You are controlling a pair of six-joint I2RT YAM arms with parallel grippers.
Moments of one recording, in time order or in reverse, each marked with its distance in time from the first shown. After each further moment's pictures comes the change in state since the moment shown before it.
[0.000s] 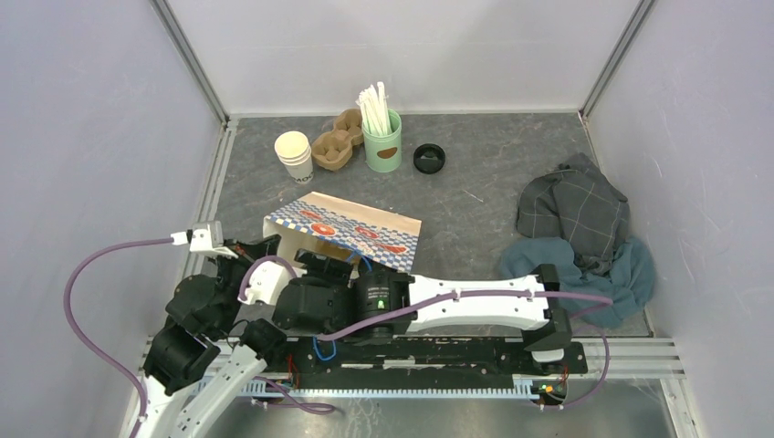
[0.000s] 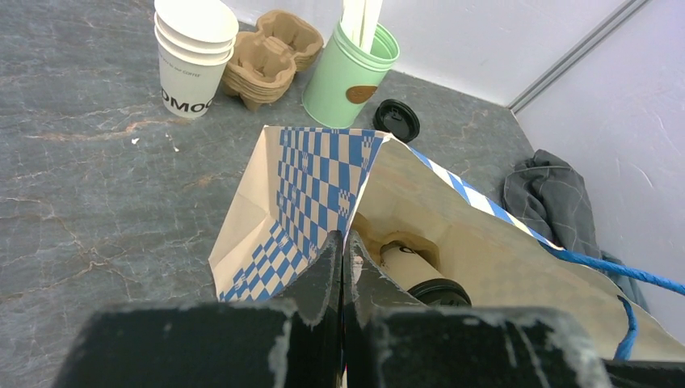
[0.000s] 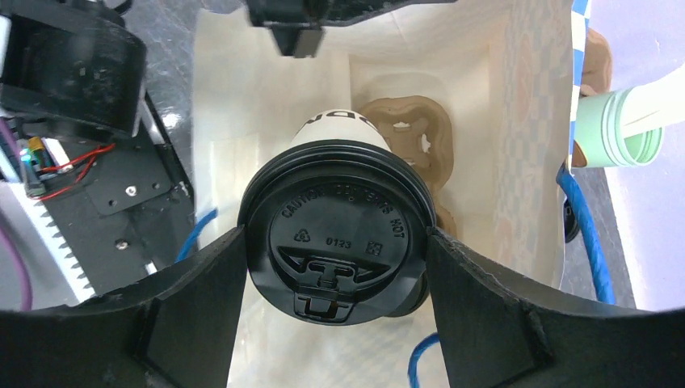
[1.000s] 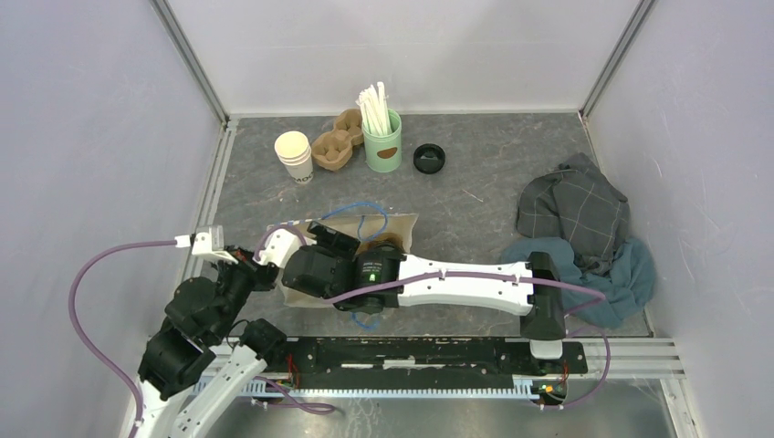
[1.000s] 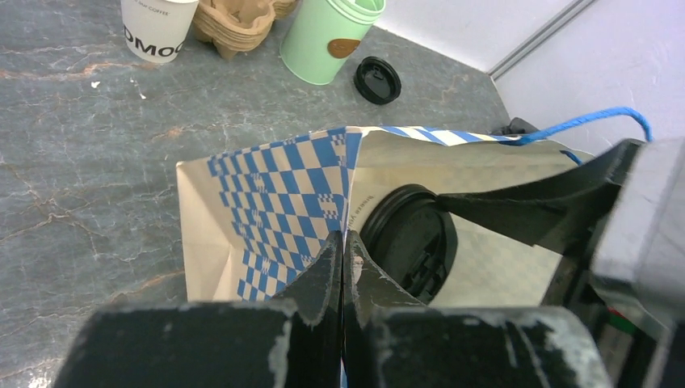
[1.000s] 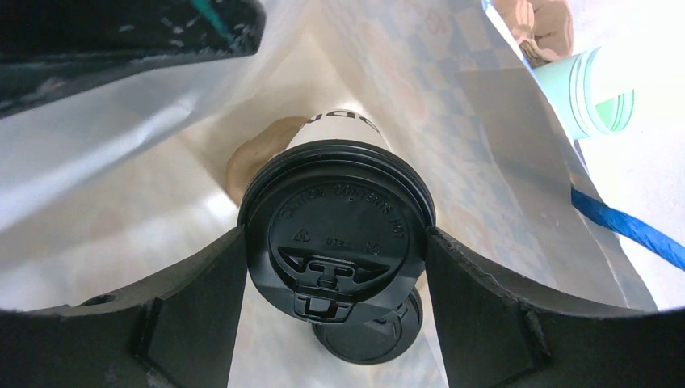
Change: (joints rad) left arm 0.000 -0.012 0.026 -0.119 0.074 -0.100; right arm -0.145 -0.005 -0.196 0.210 0.046 -0.047
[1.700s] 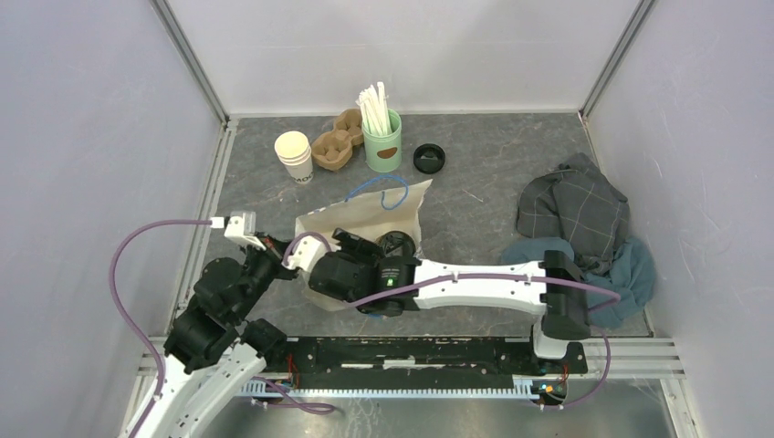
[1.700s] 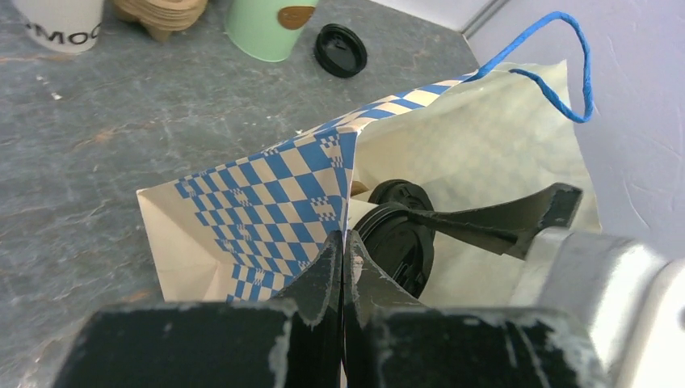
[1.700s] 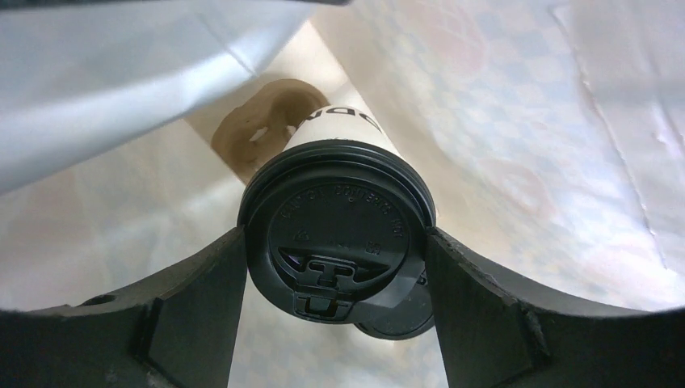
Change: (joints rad) left arm 0.000 0.072 -0.115 0.178 0.114 0.018; right arm -0.032 -0.096 -0.290 0.146 -0.006 -0.023
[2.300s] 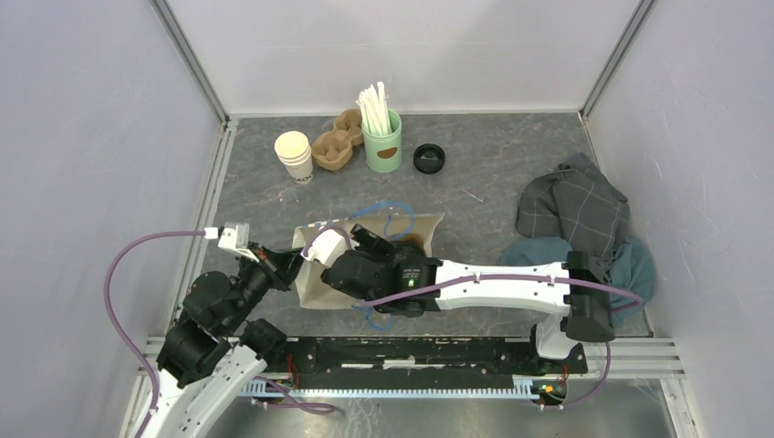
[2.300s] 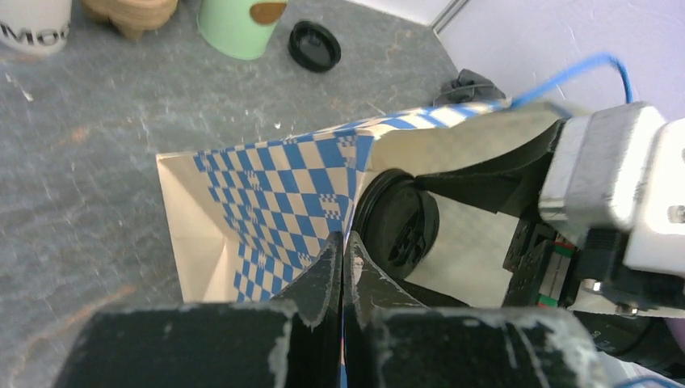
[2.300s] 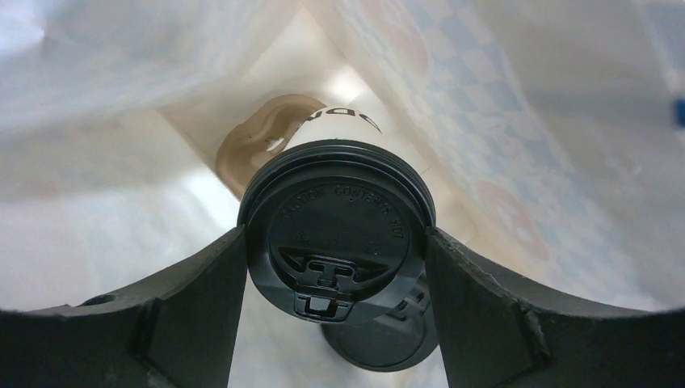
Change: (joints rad) left arm 0.000 -0.083 -0.011 0.001 0.091 0.034; right arm -0.012 -0.149 -0.172 0.089 0.036 0.082
